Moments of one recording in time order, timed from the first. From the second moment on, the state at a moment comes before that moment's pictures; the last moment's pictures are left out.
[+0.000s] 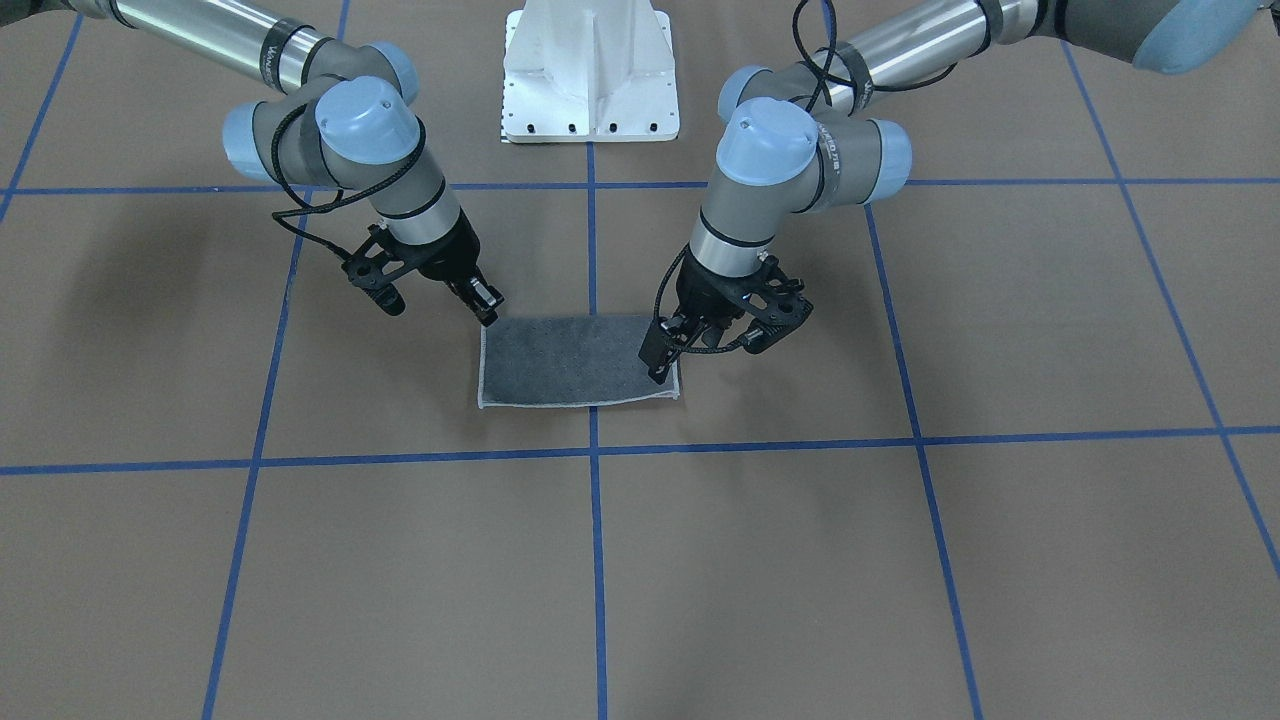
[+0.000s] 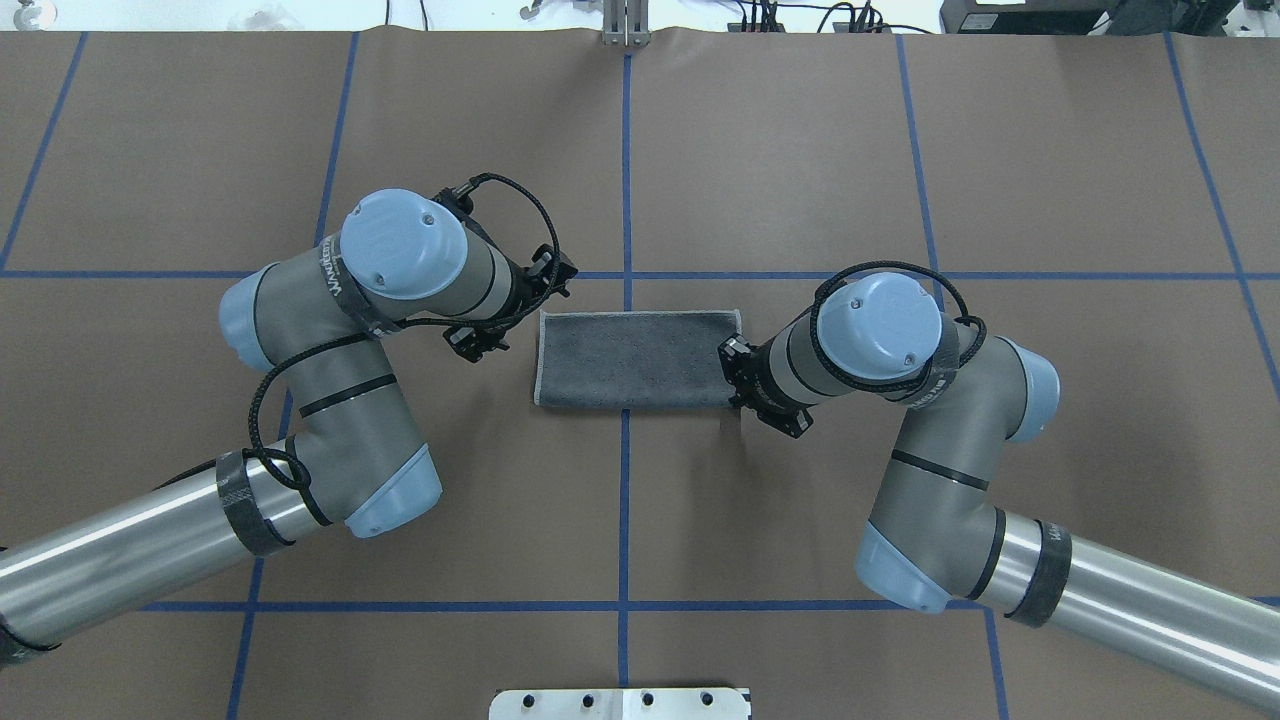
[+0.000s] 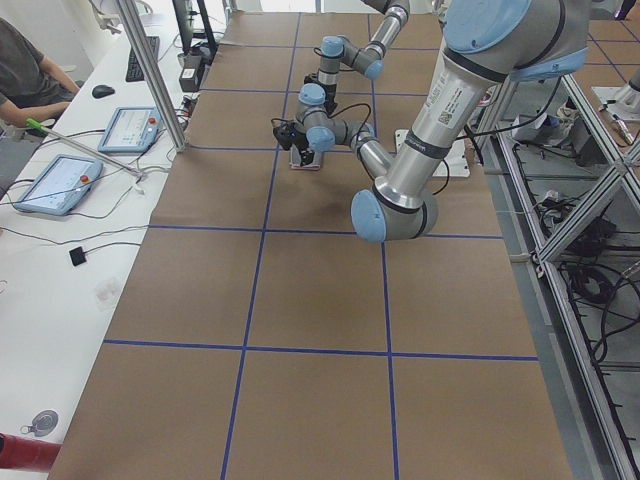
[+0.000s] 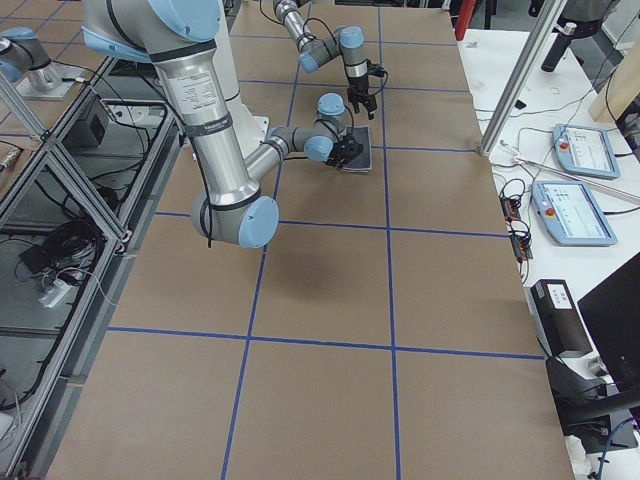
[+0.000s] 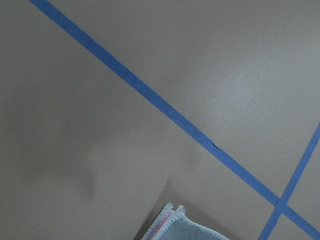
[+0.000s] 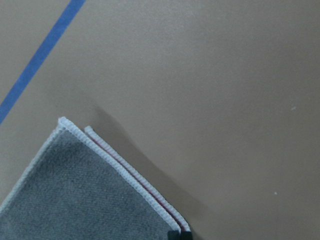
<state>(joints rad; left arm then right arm) -0.58 -2.23 -1.53 -1.94 -1.80 -1.89 0.51 -1.12 1.67 -1.17 1.86 2.11</state>
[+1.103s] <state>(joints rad) -0.58 -2.18 -1.64 -1.92 -1.80 -1.89 0.42 -1.15 1.80 -1.18 2.04 2.15</state>
